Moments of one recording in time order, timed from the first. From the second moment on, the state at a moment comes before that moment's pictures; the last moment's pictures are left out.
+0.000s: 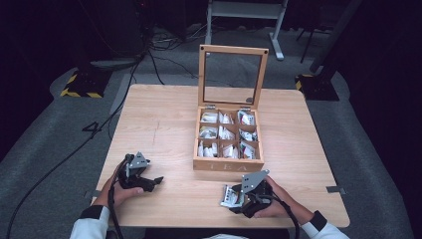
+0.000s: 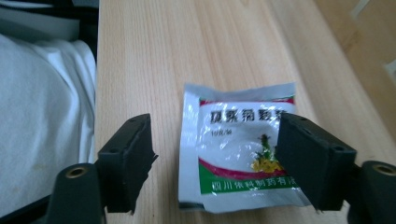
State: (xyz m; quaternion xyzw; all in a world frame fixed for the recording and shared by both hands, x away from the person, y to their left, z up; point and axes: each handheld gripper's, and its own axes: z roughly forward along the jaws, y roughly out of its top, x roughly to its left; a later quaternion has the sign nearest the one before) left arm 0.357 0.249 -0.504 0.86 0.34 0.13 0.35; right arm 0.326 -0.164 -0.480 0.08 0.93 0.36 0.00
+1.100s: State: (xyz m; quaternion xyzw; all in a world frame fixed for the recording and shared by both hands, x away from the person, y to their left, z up) left arm 0.366 0.237 -0.491 0.86 0.35 0.13 0.35; right arm 0.361 -0.225 -0.425 0.19 0.86 0.45 0.14
